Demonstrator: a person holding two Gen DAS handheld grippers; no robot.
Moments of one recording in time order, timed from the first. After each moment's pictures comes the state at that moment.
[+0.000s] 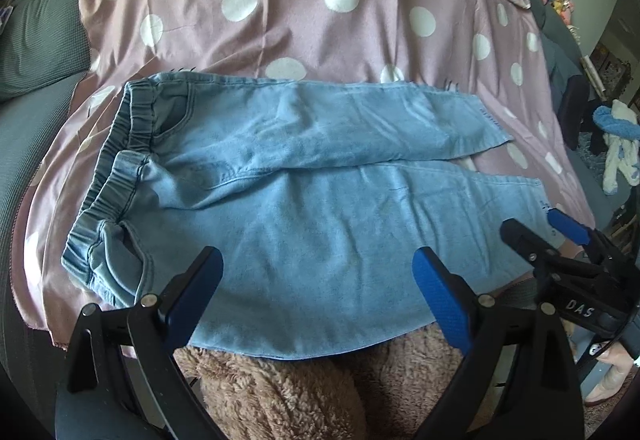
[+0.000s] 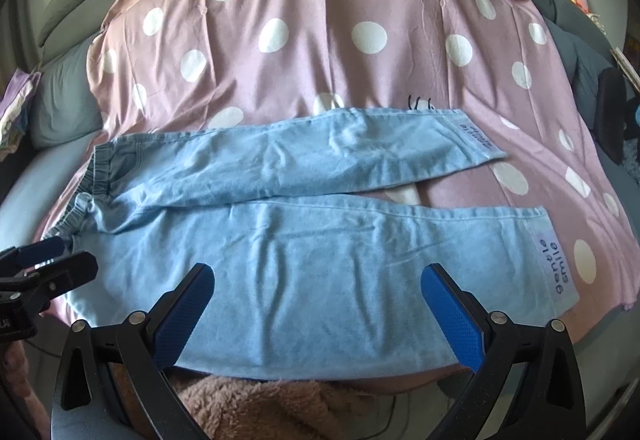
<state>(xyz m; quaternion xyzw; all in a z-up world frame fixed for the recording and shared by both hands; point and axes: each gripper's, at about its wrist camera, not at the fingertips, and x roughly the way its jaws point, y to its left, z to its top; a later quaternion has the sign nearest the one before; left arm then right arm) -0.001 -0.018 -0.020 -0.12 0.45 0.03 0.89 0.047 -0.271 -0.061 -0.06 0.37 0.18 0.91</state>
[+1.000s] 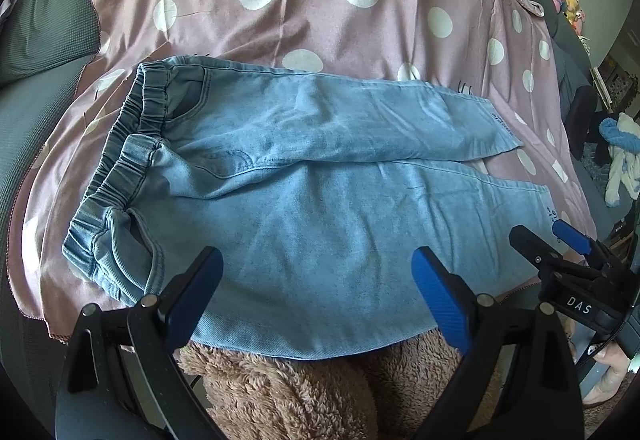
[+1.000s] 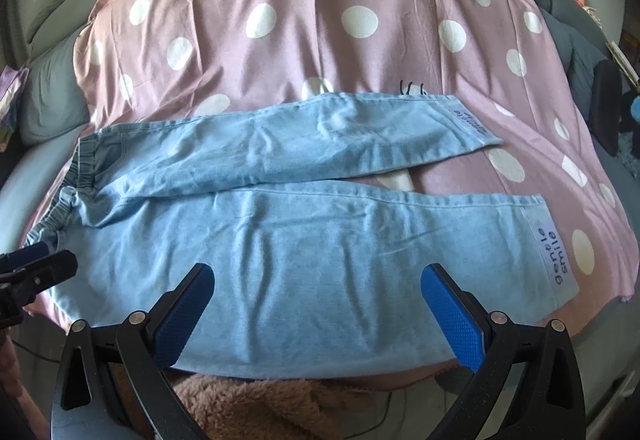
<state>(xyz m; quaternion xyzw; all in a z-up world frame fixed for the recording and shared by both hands) -0.001 -0.002 -0.027 -0.14 0.45 0.03 0.88 0.053 -0.271 -0.073 -0.06 0.38 0.16 0.91</state>
